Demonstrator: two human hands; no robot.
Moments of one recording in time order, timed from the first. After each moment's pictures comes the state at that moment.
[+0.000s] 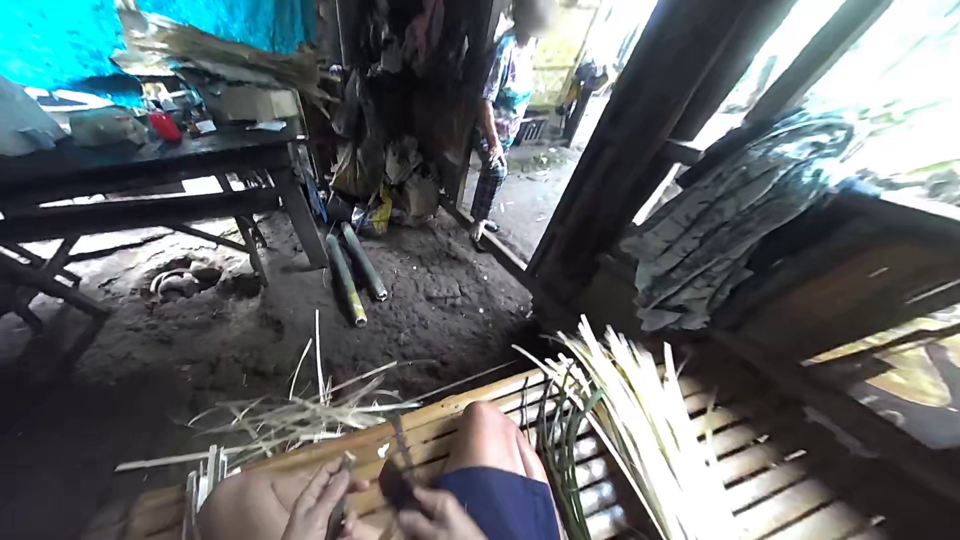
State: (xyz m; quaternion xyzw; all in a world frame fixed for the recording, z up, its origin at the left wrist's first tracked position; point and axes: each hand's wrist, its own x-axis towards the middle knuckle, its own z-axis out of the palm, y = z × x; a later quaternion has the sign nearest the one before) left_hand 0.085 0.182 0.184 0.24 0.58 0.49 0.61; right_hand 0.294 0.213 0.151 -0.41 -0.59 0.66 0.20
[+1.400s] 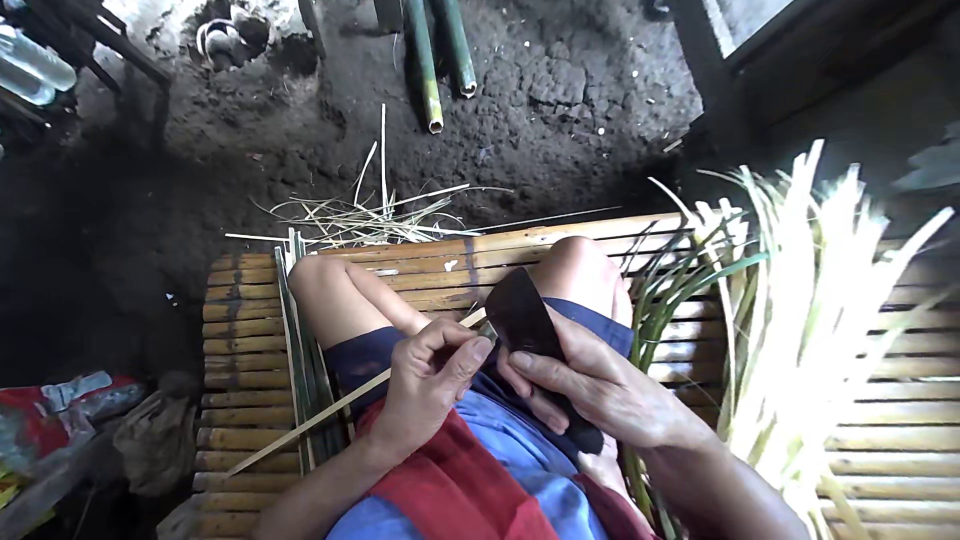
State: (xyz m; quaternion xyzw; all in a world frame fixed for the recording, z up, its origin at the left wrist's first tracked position) left_hand 0.151 0.124 0.236 0.30 0.47 0.64 0.53; right_hand 0.319 0.225 0.268 -0.21 -0.59 0.78 0.10
